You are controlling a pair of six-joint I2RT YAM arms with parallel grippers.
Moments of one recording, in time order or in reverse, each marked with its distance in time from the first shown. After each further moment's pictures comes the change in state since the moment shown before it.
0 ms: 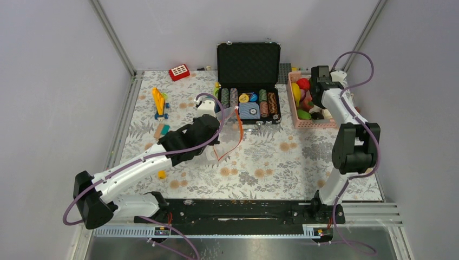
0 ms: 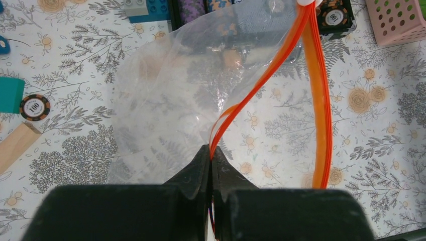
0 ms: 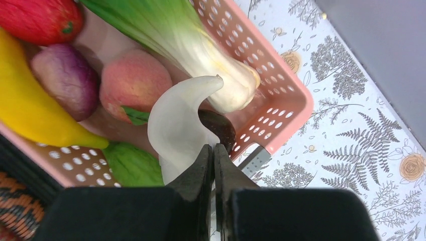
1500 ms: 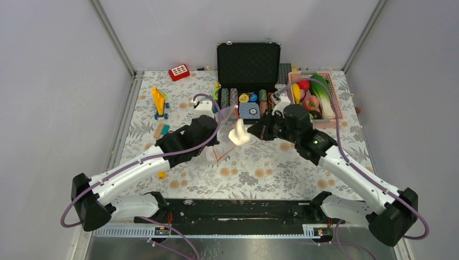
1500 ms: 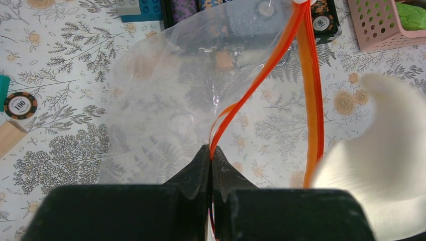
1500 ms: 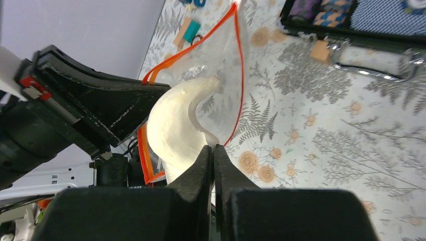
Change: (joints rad) left arm 0.000 -0.029 -0.019 0.021 0.021 -0.030; right arm 0.600 -0.776 -0.545 0.398 -0.783 0.124
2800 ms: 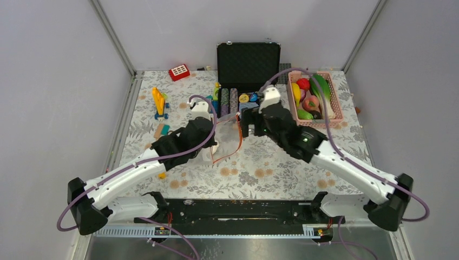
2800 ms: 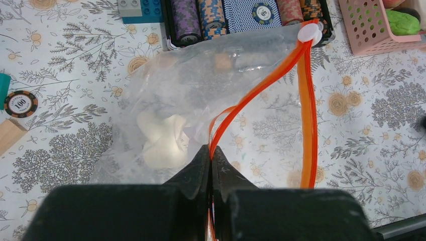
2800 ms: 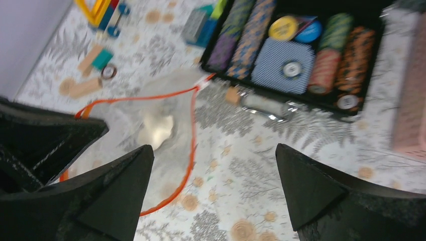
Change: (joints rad) left arm 0.000 -0.053 -0.028 0.008 0.000 -0.007; right arm 0.278 0.192 0.238 -0.161 0.549 -0.270
